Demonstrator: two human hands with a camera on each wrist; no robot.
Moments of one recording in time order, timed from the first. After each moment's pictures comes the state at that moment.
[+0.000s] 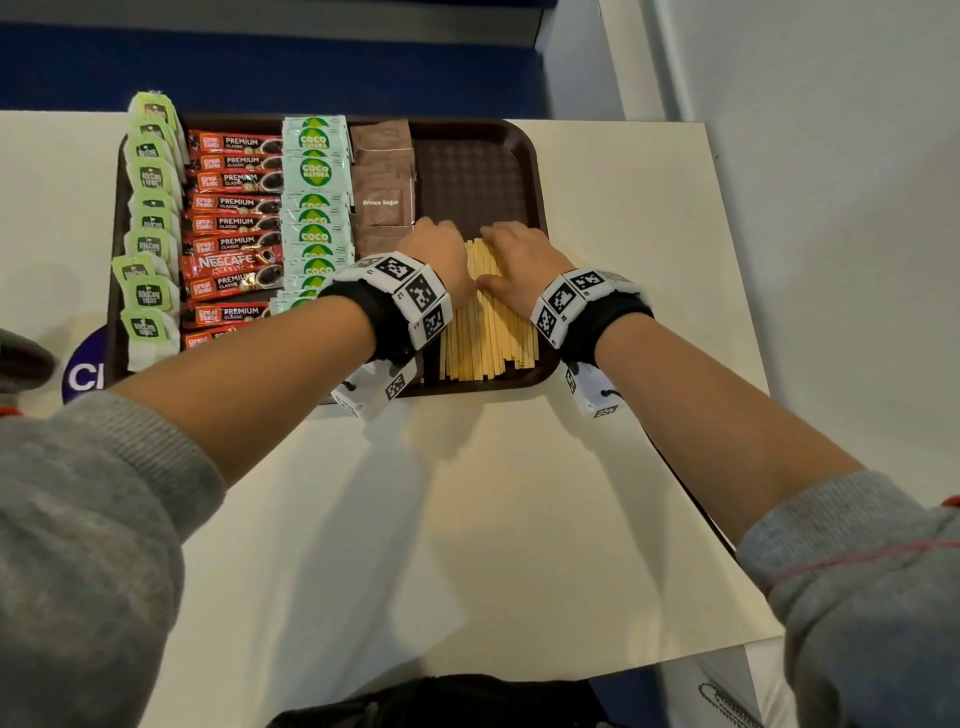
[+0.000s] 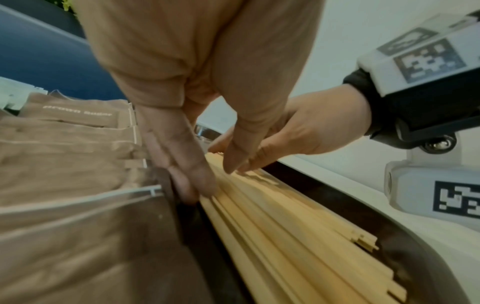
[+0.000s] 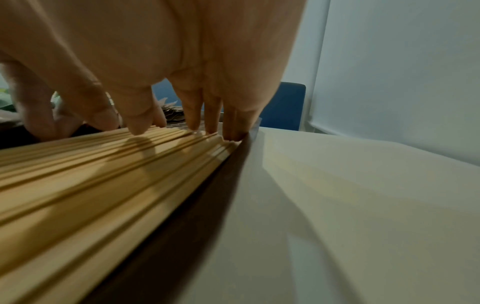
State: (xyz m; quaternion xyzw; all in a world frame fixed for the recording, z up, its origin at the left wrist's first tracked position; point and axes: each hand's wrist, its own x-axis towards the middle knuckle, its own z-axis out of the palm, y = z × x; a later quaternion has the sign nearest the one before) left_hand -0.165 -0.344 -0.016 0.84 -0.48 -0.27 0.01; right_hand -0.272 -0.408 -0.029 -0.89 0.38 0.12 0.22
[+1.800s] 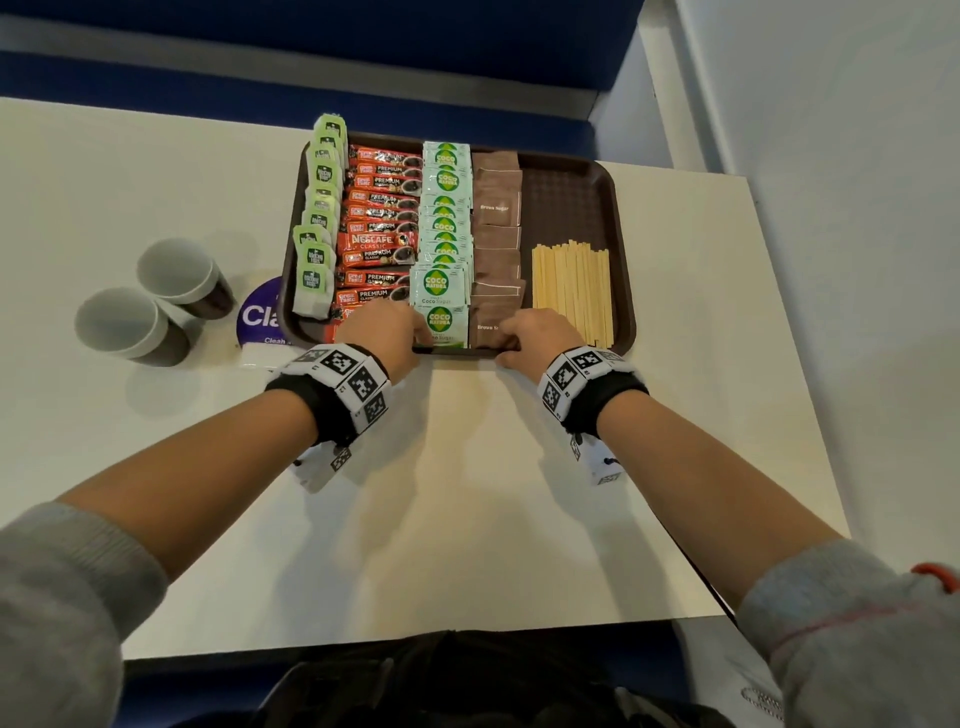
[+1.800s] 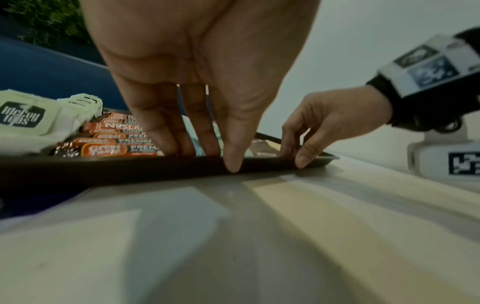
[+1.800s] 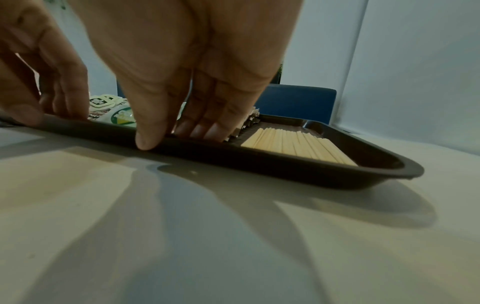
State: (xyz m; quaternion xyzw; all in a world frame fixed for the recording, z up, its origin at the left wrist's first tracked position) left_hand -0.093 -0.145 -0.002 0.82 -0.51 -0.26 0.05; right_hand -0.252 -0.264 -0.004 -0.91 0.34 0.15 0.21
